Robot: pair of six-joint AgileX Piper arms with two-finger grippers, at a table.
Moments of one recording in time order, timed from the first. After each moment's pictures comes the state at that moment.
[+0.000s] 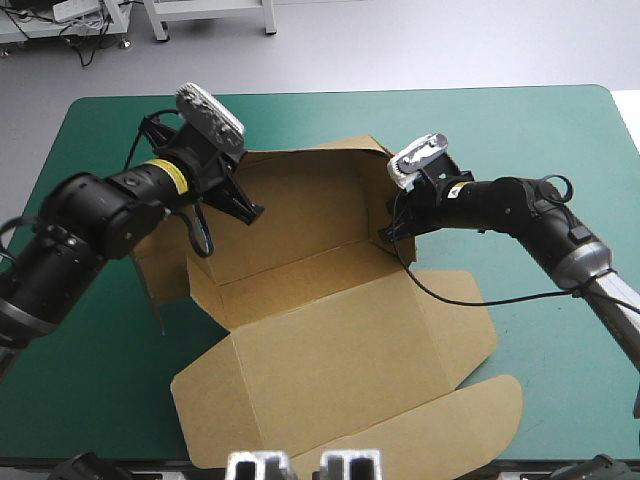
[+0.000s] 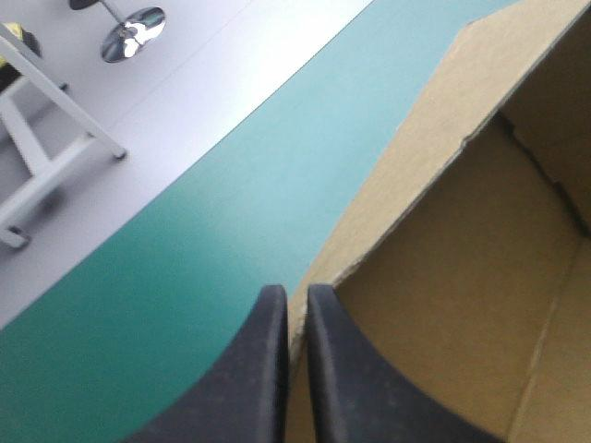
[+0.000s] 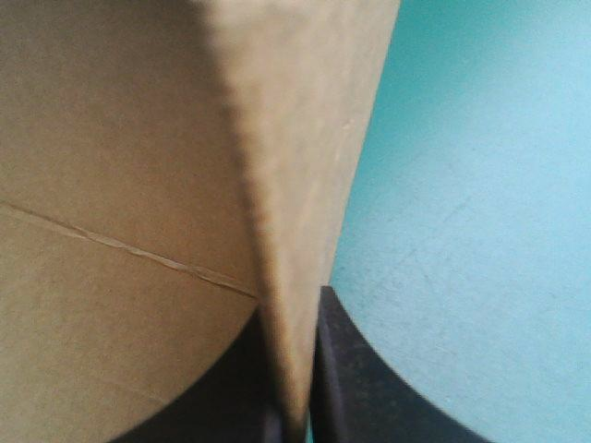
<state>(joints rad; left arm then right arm) -0.54 1.25 -1.44 0.15 0.75 0.26 0.37 1.43 -1.22 0.41 0.66 -0.58</state>
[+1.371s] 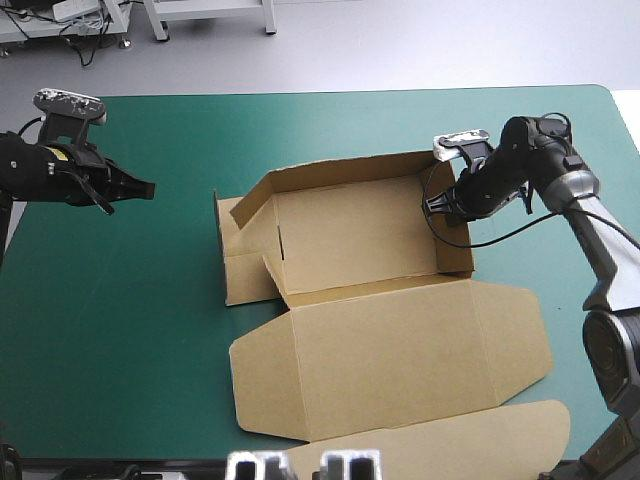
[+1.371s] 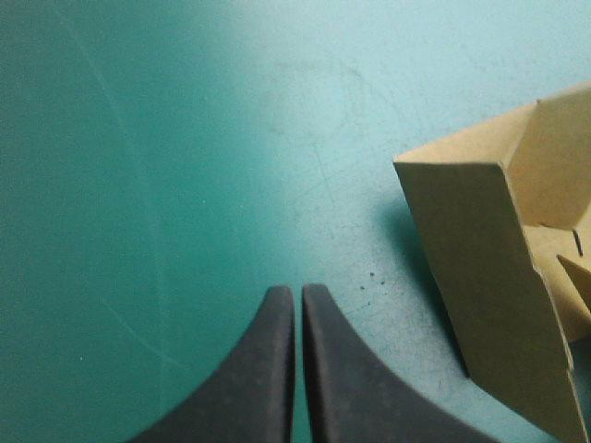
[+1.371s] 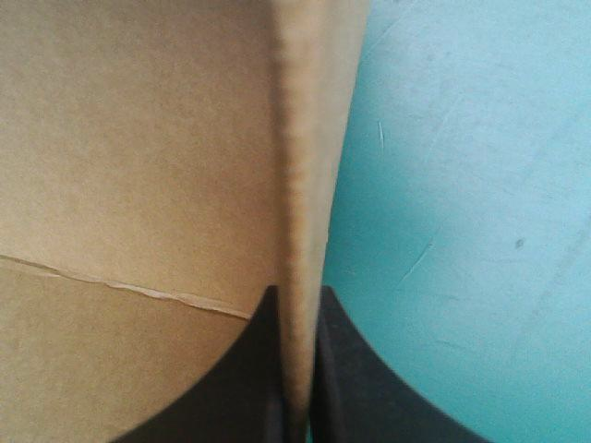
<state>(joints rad) 0.02 1.32 -1.54 -0.13 1.18 0.29 0.16 1.75 -1.54 0.21 1.17 -0.27</state>
